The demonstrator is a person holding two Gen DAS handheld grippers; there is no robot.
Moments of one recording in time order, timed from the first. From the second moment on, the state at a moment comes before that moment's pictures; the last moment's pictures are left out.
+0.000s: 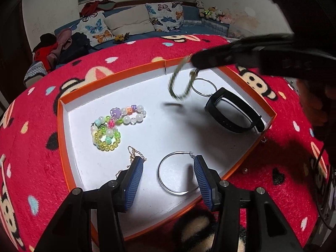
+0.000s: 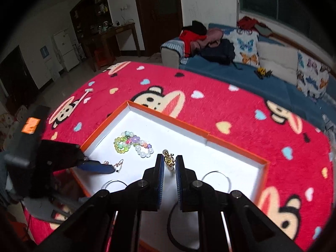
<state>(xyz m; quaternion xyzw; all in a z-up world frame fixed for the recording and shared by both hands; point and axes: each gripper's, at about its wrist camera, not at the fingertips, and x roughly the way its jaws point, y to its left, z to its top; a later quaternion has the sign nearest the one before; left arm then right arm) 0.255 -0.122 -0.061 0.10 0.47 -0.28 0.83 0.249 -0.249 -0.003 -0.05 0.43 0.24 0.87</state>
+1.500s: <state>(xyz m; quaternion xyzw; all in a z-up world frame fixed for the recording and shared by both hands) 0.170 -0.153 -0.066 0.14 0.45 -0.35 0.81 0.127 -0.288 -0.051 -0.09 0.49 0.17 0.85</state>
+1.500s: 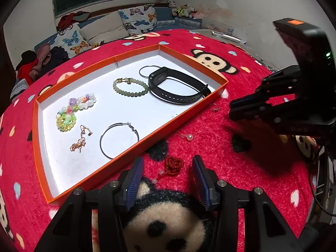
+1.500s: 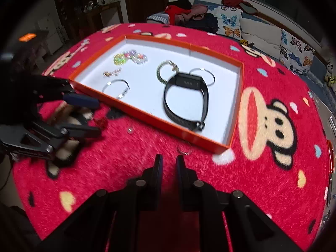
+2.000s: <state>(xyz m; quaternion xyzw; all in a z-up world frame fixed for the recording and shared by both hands) 0.177 -0.154 -0.072 0.14 0.45 -0.35 0.81 0.142 -0.296 -0.067 -0.06 0.49 0.14 0.86</state>
